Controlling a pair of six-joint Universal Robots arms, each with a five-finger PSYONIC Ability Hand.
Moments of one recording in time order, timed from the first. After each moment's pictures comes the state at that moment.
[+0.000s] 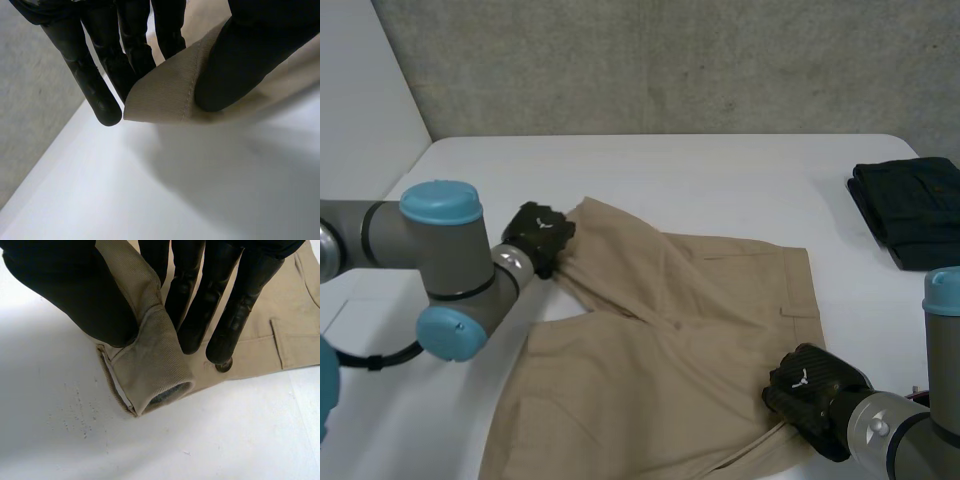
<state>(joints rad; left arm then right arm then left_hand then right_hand) 4.31 -2.32 -1.26 3.26 -1.52 3.77 1.97 -1.40 1.93 0.28 1.44 2.18 1.15 1.19 1.19 1.20 0.98 1.00 1.19 1.20 1.19 1.03</state>
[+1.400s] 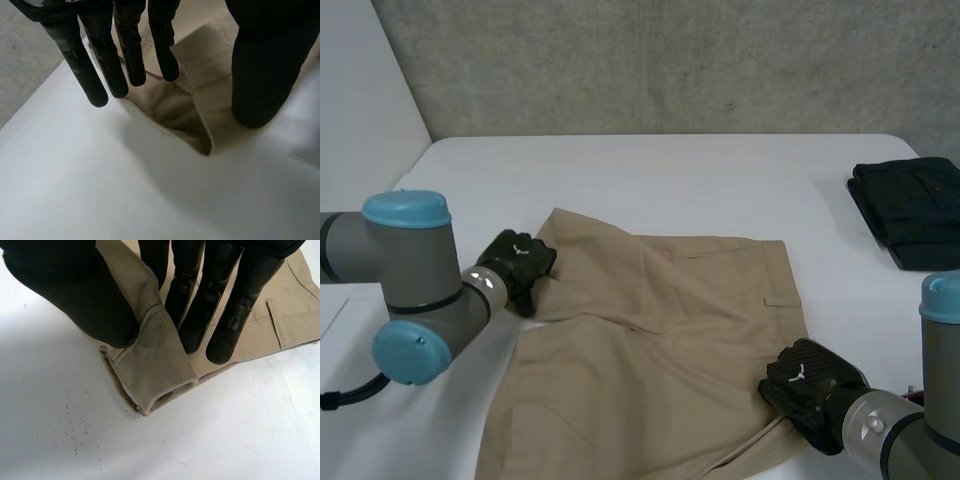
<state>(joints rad) 4.37 -2.22 -1.42 3.18 -1.47 3.74 1.98 -1.39 1.94 0.22 1.44 2.23 0.56 0.55 0.56 0.55 0.37 1.00 1.19 1.20 1.19 1.03</state>
